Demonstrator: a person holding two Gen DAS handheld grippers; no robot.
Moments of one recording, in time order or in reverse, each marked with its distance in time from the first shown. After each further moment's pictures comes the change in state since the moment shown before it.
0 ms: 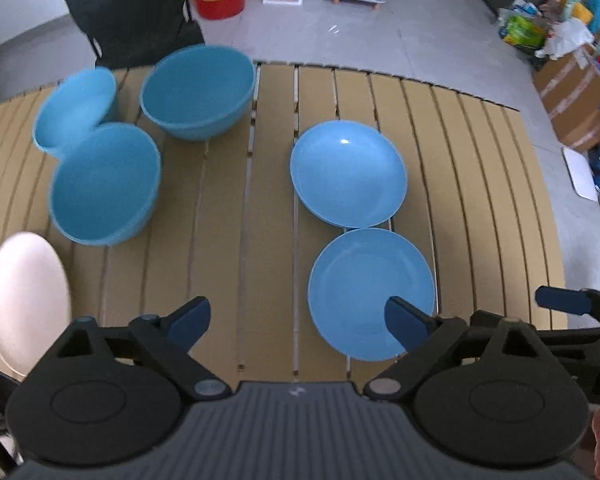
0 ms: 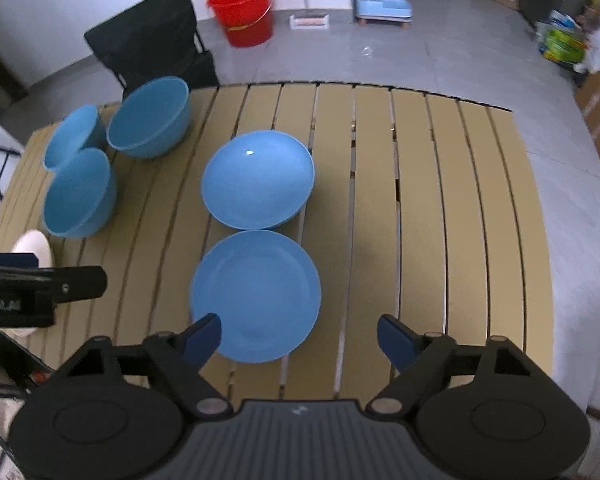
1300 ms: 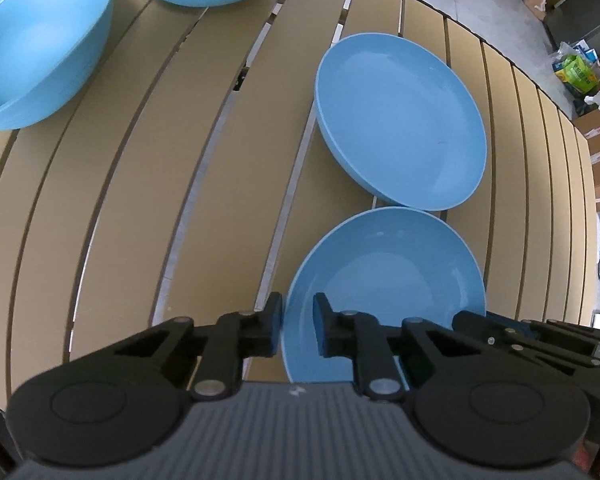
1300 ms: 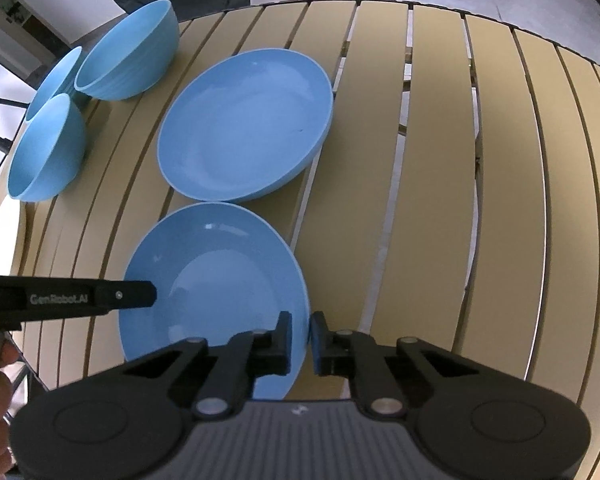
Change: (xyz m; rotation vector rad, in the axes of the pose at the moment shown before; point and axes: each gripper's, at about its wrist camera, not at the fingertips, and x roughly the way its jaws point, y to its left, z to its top) left arm 0.147 0.008 -0.007 -0.266 0.117 -0.067; right arm 0.143 -0.040 0.018 -0.092 0.113 0.177
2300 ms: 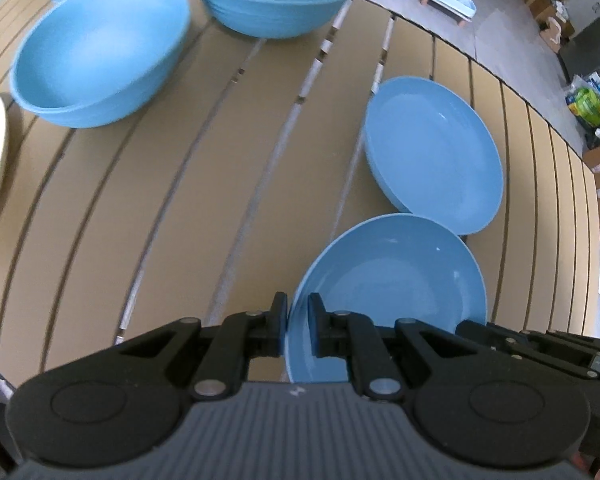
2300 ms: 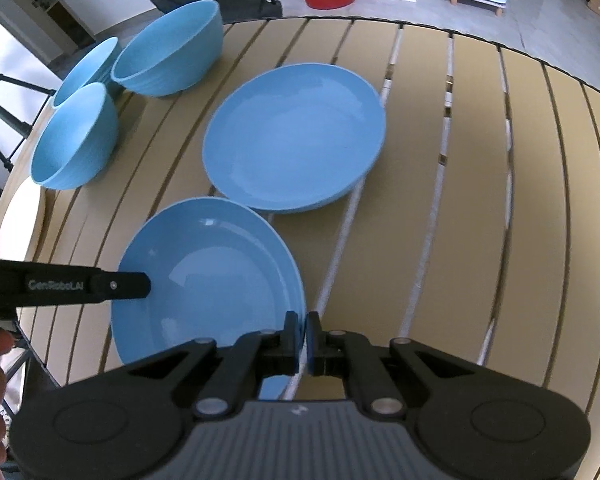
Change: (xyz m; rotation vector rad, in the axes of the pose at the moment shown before) left arm -0.042 0.037 -0.019 -0.075 -0.085 0.029; right arm -0.008 0.031 0.001 -0.089 -0.032 0.014
